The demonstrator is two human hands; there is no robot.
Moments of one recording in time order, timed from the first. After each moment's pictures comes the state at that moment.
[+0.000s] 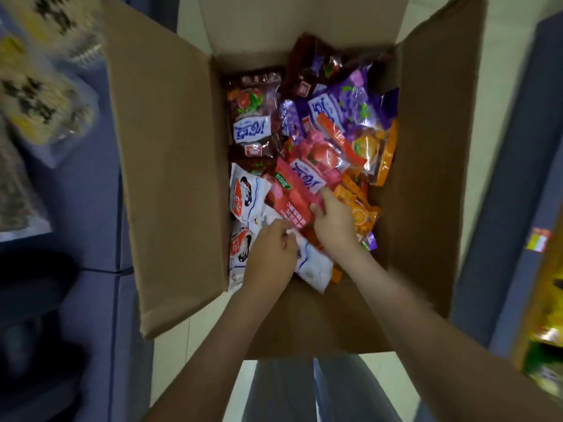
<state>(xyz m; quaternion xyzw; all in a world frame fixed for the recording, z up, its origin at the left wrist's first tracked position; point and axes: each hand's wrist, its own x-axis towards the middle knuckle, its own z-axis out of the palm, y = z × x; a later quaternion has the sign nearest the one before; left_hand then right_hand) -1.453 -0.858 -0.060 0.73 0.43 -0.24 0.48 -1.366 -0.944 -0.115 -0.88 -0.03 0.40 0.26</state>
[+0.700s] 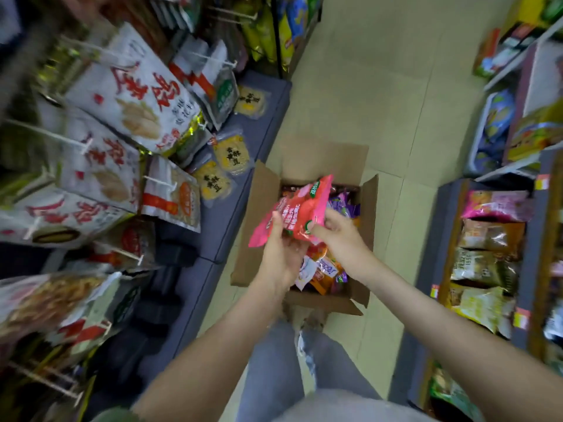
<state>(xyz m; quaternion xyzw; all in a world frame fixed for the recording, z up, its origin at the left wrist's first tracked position) -1.478 -0.858 0.339 0.17 0.48 0.12 0.85 -1.390 -0.935 0.370 -0.70 -0.13 0.48 0.52</state>
